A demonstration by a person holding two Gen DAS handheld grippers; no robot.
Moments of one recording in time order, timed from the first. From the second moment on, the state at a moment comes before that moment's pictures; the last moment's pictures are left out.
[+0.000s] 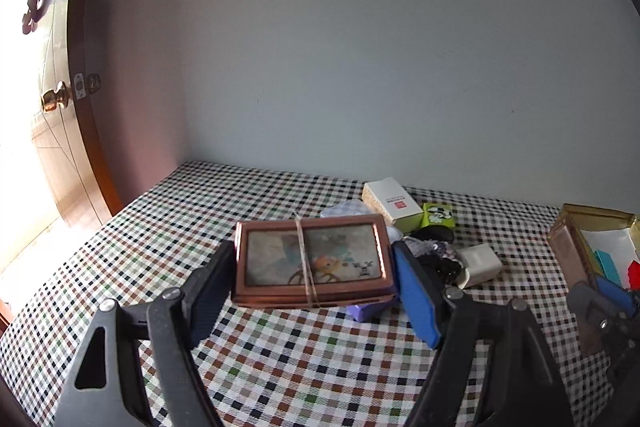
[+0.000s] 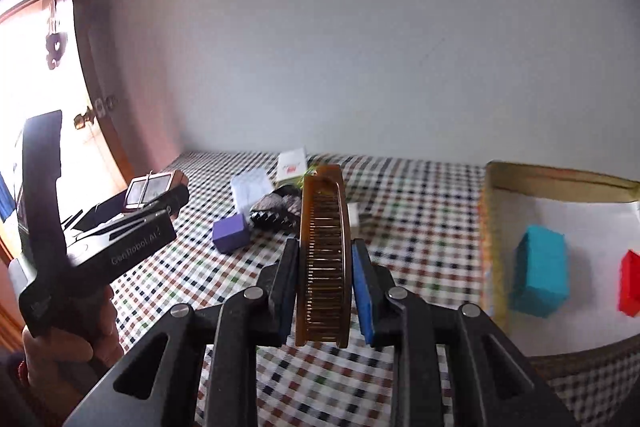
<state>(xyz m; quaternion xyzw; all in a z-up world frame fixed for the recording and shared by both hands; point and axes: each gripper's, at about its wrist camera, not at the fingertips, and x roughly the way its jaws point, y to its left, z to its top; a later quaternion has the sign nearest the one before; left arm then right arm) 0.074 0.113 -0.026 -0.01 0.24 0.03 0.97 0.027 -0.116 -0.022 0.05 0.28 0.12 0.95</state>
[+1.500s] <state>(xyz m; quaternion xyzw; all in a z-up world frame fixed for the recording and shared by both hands) 0.045 0.008 -0.025 0.02 0.24 0.00 0.97 -0.015 -0.196 0.001 0.00 0.18 0.00 0.98</state>
